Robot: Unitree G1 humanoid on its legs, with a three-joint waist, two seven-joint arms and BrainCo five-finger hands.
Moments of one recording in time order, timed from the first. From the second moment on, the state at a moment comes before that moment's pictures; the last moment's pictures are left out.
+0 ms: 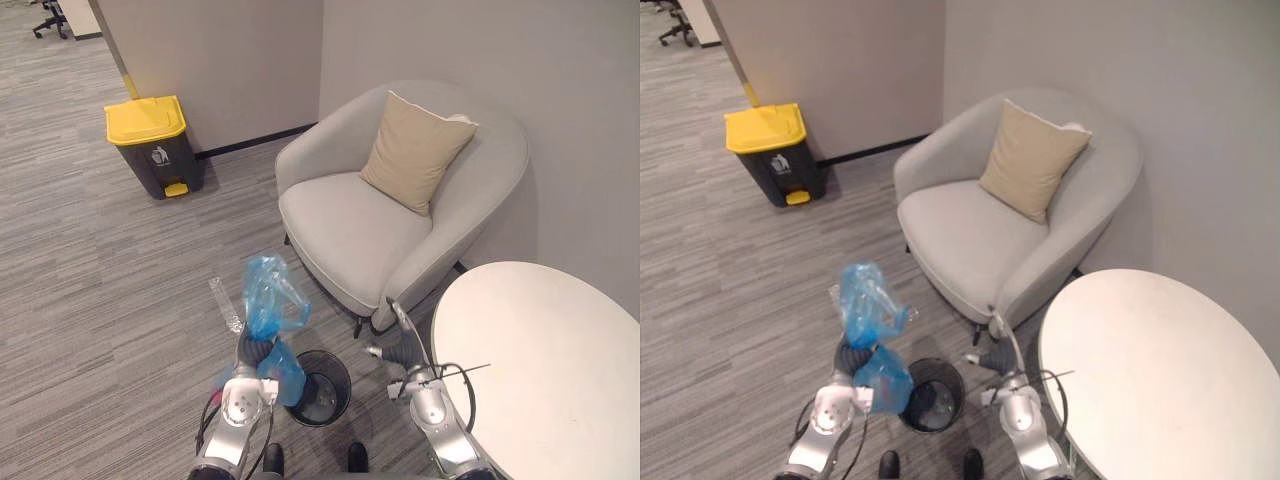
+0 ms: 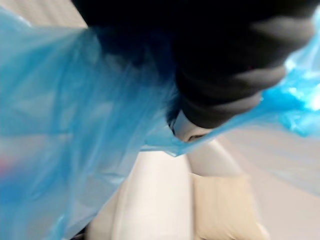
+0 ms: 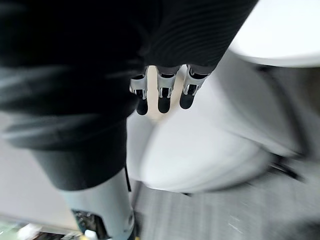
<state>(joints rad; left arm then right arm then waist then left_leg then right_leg) 0.08 0.10 -0.13 0.49 0.11 -0.19 0.29 0.09 -0.08 0.18 0.44 -0.22 -0.19 -0.20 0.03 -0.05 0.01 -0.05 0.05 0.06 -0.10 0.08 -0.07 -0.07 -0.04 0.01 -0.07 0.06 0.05</state>
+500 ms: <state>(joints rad) 0.13 0.08 -0.03 0.82 -0.02 -0.18 0.23 0.04 -0.07 0.05 0.97 -0.04 -0.13 -0.15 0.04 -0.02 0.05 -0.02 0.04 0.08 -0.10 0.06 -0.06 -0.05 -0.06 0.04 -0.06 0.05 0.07</state>
